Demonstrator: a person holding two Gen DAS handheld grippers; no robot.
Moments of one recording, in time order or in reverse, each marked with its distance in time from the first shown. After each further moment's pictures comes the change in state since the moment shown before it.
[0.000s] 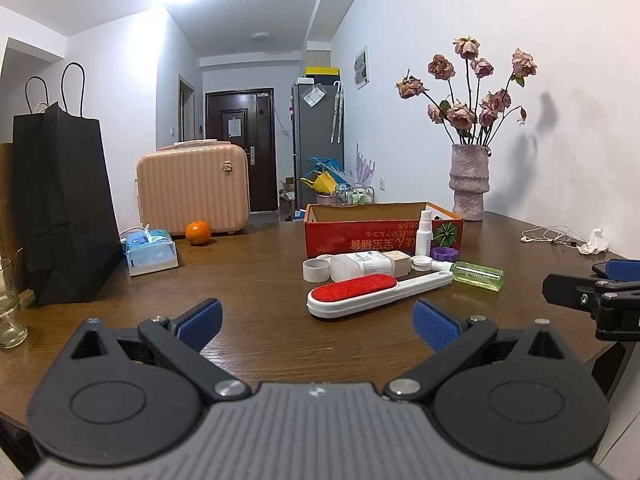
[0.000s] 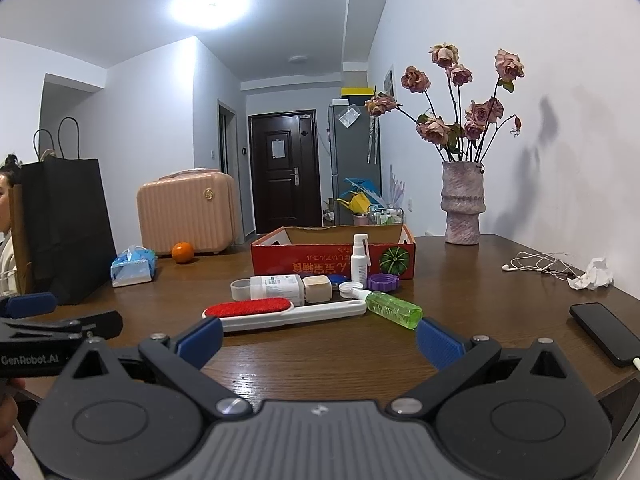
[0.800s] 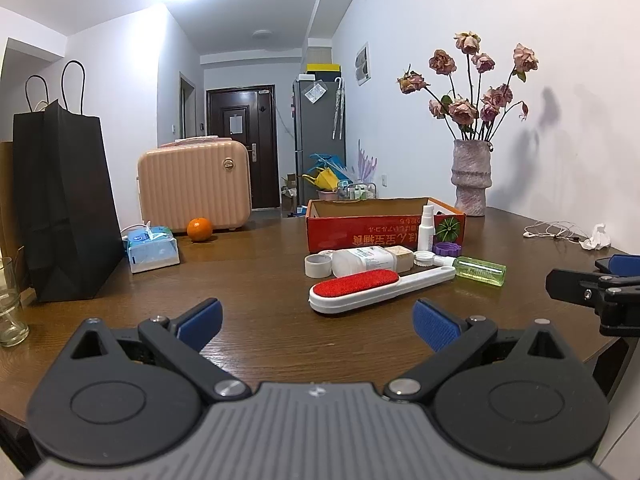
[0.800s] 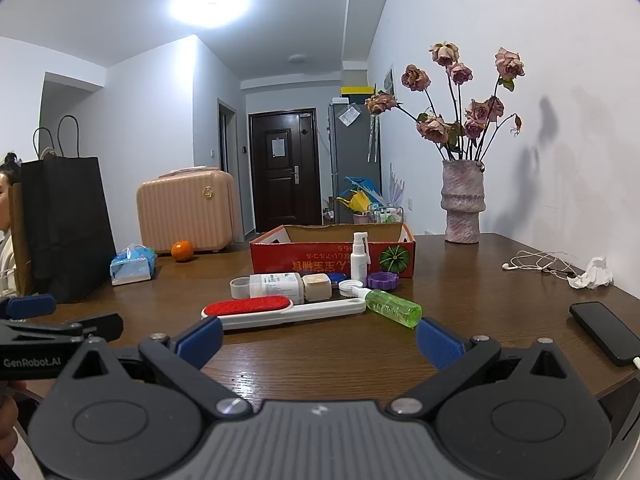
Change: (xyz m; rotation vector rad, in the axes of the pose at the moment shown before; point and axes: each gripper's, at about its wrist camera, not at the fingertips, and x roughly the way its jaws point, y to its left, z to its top) left arm 0.002 0.002 -0.001 -0.001 0.012 0.005; right arm -0.001 -0.001 0.001 -0.003 0.005 0.000
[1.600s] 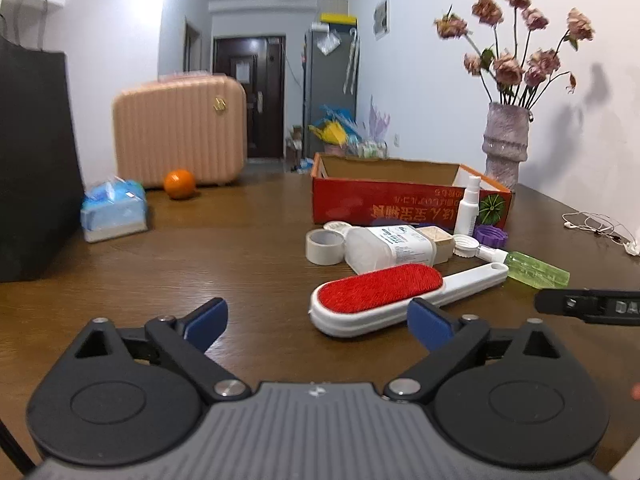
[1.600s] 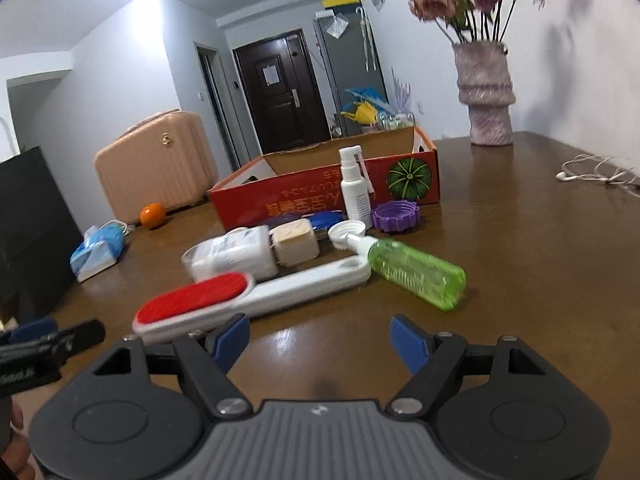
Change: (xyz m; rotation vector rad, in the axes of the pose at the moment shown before) left arm 0.153 0.011 0.014 -0.073 0.173 -0.007; right arm 0.192 -0.058 0.012 0.185 0.272 0.087
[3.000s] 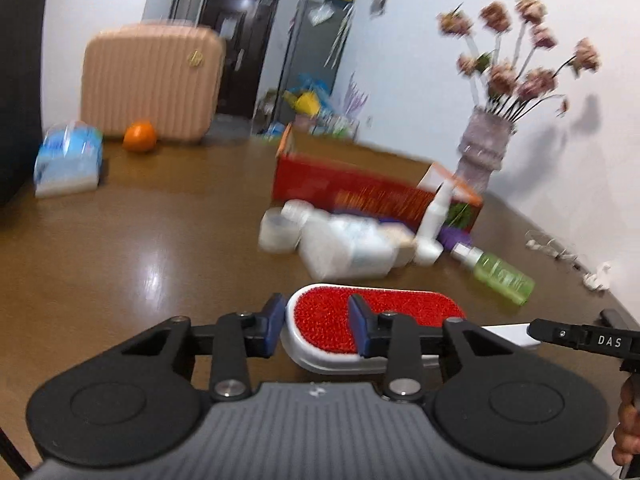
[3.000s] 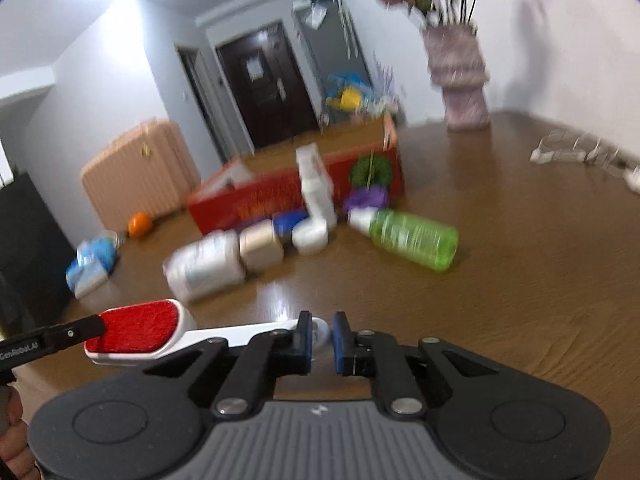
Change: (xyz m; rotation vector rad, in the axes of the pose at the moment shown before) left arm 0.009 0.003 0.022 -0.133 0.064 -0.150; right arm -0.027 -0.035 0.013 0.068 0.007 -0.010
